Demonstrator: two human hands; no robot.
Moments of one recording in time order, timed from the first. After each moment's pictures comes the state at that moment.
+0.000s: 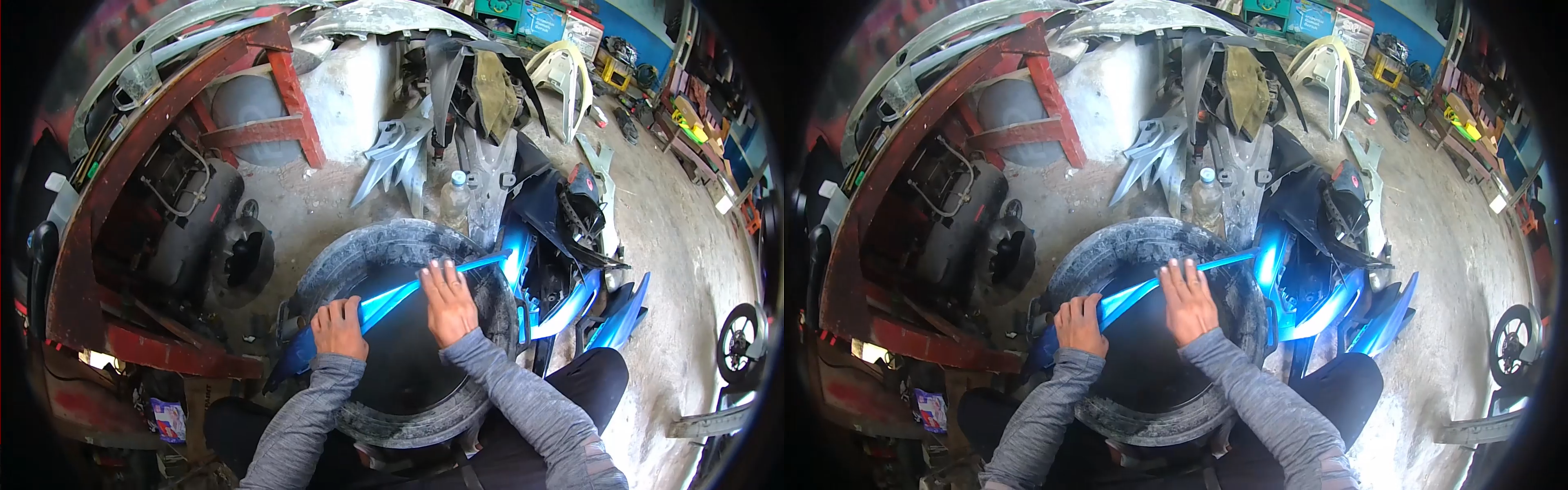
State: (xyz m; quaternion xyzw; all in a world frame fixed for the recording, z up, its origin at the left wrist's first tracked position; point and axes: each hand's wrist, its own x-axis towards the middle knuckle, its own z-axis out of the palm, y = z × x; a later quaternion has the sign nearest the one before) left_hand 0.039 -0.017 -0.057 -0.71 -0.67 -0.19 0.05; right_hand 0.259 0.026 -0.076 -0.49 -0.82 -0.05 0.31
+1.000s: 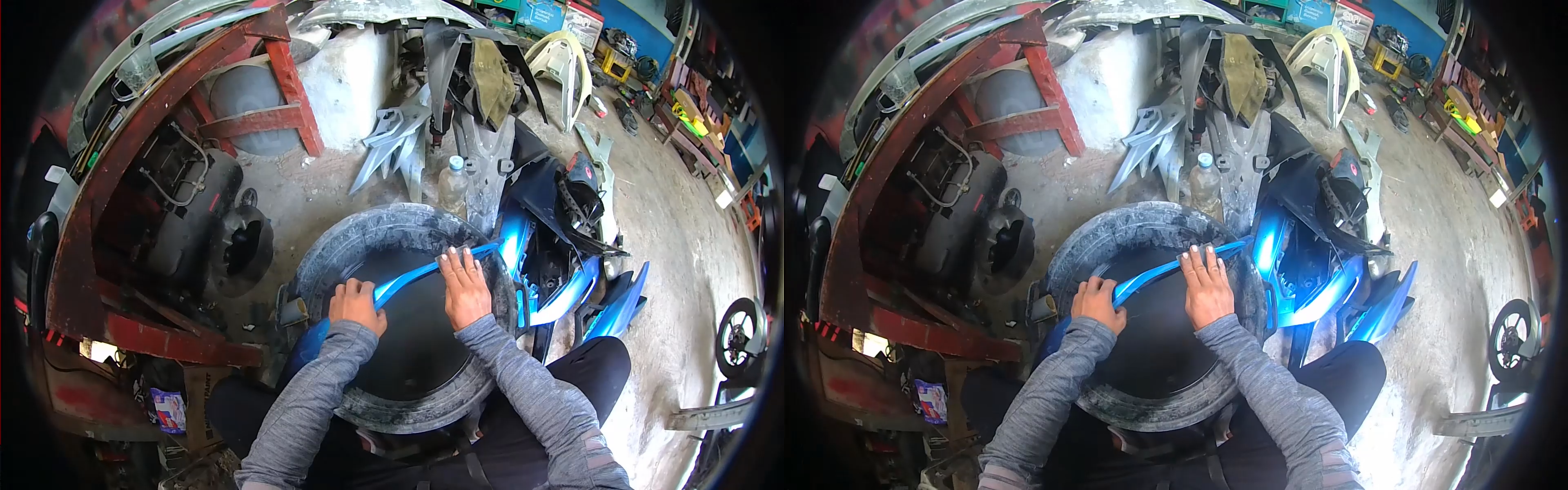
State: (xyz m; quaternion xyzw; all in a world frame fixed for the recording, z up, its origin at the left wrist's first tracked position) left_hand 0.061 0.001 -0.051 -0.71 -0.69 -0.12 -0.07; right_hand 0.288 0.029 -0.091 -0.52 -0.80 -0.06 0.30
